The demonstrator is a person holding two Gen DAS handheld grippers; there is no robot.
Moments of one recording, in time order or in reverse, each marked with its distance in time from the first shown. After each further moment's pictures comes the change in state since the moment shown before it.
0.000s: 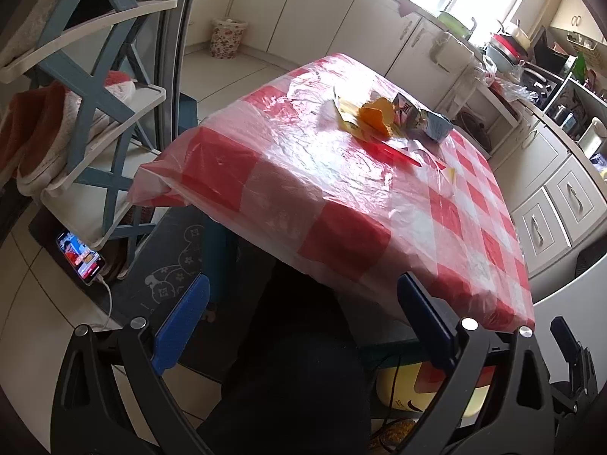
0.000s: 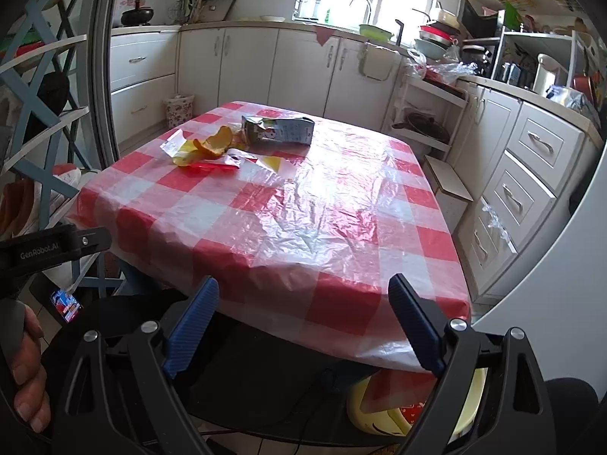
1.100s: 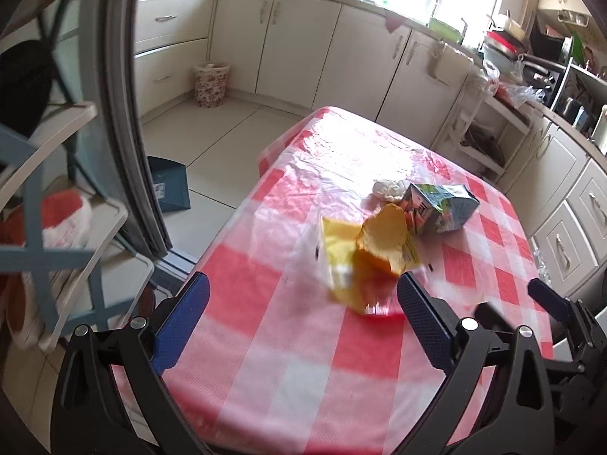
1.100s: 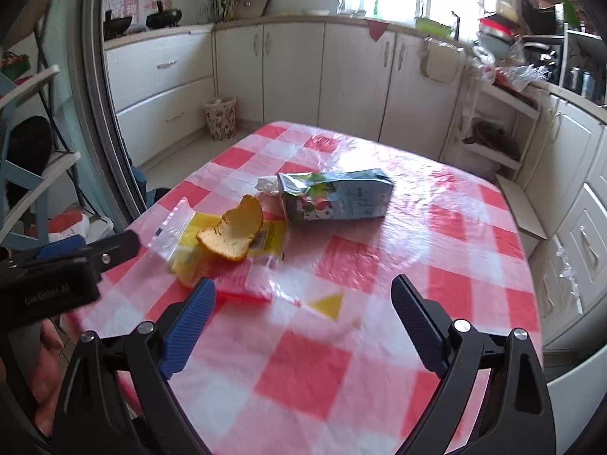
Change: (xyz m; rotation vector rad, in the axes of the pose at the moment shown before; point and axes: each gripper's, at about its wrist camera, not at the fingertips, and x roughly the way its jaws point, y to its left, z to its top) left arm 0.068 -0.047 0.148 0.122 -0.101 0.072; right arm 0.137 0.024 0.131 -0.021 0.044 0.225
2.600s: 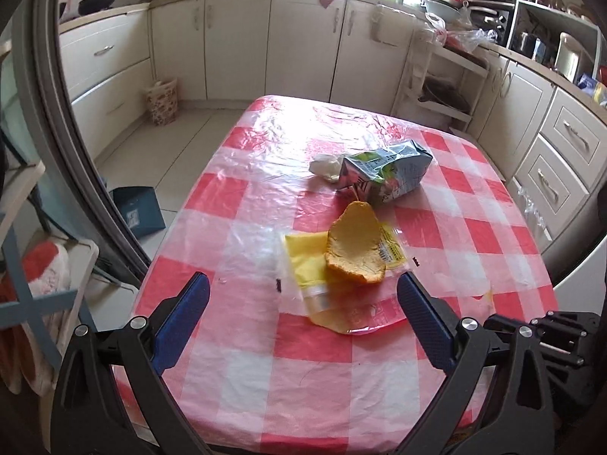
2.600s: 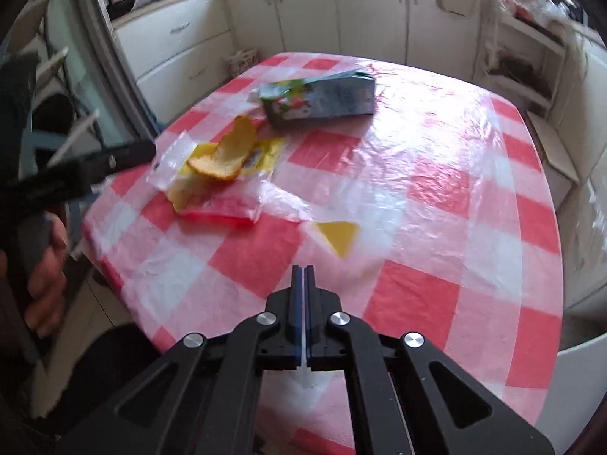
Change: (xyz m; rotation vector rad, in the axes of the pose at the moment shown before) left arm -0.005 -0.052 -0.008 0.238 0.047 -0.064; right arm -0.014 -0.066 -0.058 0.075 0.197 0.190
